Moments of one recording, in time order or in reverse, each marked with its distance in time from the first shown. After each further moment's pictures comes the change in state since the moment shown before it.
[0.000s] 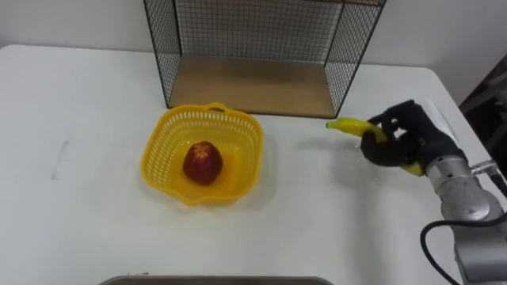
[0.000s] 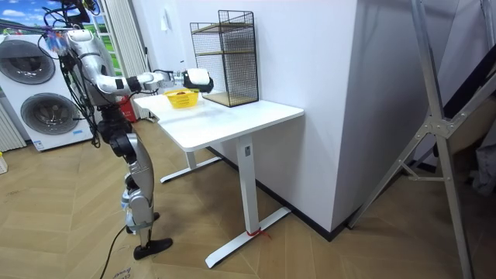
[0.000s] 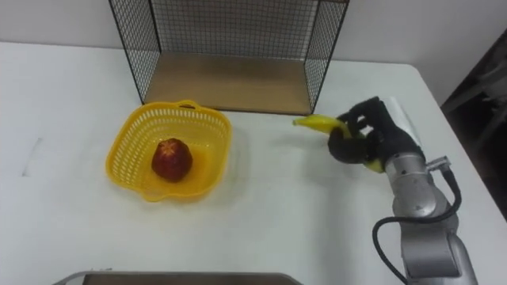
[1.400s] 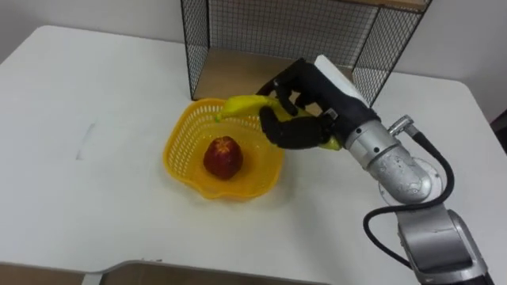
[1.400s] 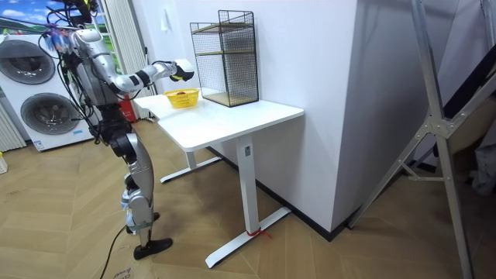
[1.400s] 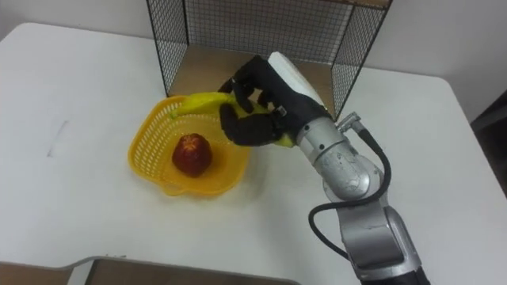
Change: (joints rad) left arm -0.093 -0.016 -0.107 0.057 -0.015 -0.008 -0.003; right arm -0.105 0.111 0.279 -0.183 -0.063 0.026 0.185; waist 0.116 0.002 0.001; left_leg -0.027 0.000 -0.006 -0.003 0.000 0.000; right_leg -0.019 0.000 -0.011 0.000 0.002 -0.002
